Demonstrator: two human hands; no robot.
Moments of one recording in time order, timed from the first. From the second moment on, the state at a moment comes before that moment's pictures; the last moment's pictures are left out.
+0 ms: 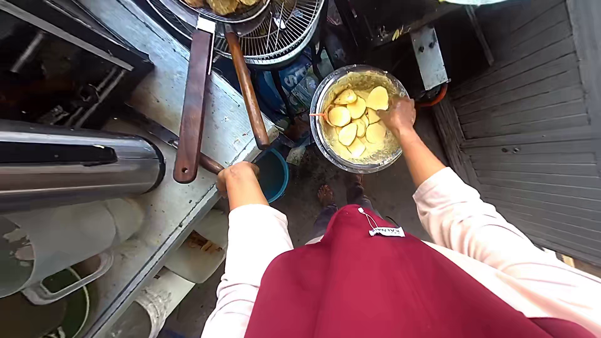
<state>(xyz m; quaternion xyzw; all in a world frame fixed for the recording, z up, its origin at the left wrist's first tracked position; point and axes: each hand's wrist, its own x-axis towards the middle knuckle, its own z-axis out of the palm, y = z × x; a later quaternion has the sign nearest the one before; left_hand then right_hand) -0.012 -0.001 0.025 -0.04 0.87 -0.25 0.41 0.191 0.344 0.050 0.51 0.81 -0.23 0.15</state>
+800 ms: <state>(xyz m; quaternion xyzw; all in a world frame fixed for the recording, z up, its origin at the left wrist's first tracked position) -0.016 0.005 0.033 0.00 0.84 -0.31 0.45 0.178 0.321 0.041 0.52 0.80 -0.24 0.18</state>
